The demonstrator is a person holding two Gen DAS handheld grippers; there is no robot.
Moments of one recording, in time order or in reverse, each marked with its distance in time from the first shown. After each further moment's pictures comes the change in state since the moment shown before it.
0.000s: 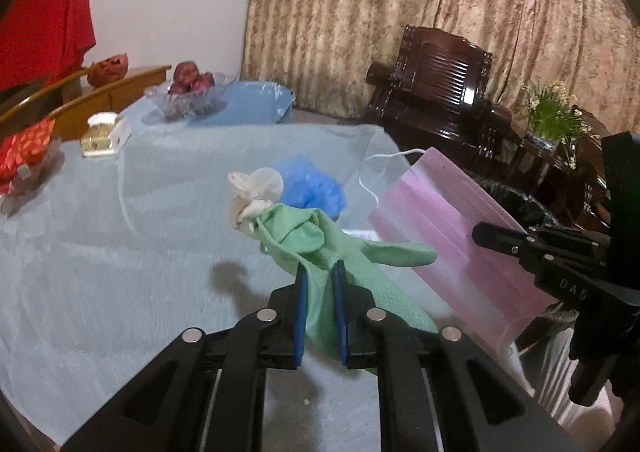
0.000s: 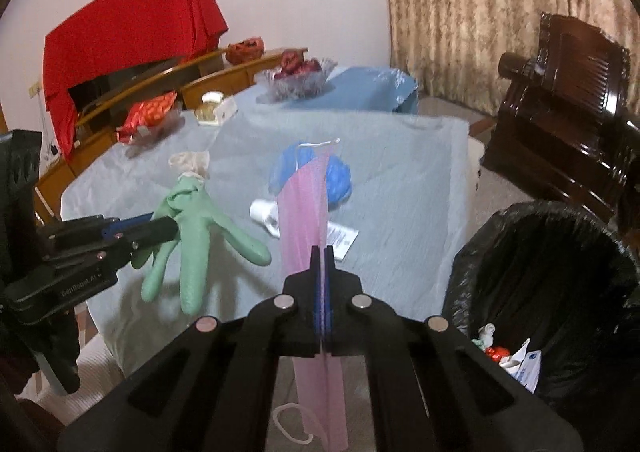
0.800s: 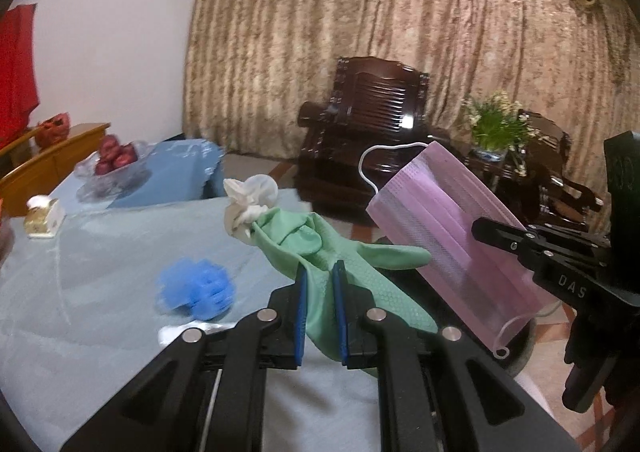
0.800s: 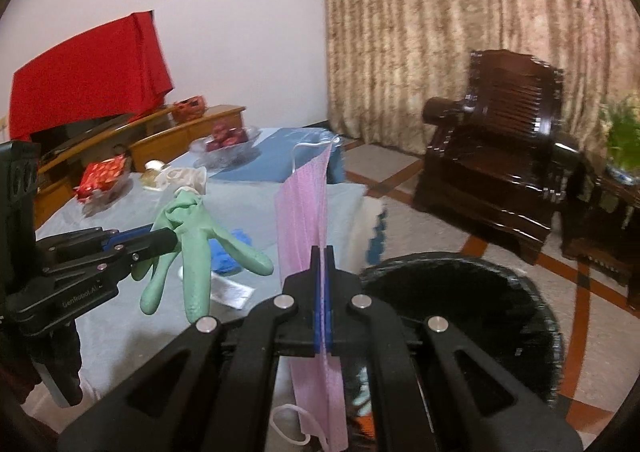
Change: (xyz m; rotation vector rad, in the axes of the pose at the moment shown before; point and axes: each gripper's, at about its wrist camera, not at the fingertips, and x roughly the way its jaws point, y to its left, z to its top) left arm 0.007 -0.107 0.070 0.124 -0.132 -0.175; right arm -0.104 -0.083 0.021 0.060 -0.179 -0.213
